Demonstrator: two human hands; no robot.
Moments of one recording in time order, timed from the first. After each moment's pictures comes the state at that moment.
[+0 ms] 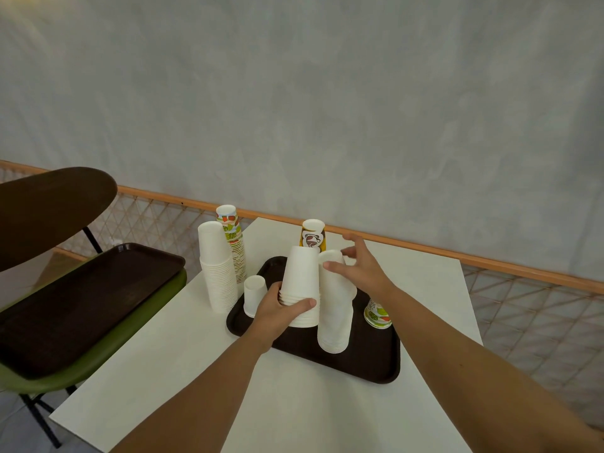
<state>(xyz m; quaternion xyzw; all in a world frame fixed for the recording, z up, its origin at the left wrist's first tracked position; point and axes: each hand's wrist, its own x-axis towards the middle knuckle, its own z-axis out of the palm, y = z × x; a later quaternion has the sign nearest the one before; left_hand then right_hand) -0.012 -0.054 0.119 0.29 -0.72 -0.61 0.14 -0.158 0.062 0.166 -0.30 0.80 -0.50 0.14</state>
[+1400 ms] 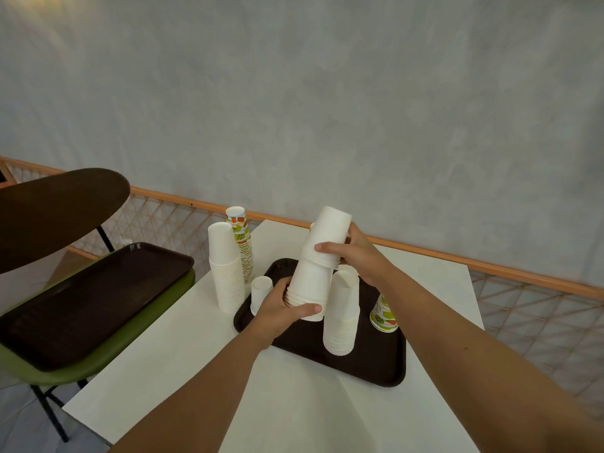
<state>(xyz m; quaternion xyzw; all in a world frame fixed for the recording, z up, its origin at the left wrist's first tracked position) -0.003 -0.060 0.128 0.25 -0.76 -0.59 0.12 -0.151 0.040 0.203 -0.29 0.70 -0.60 0.25</state>
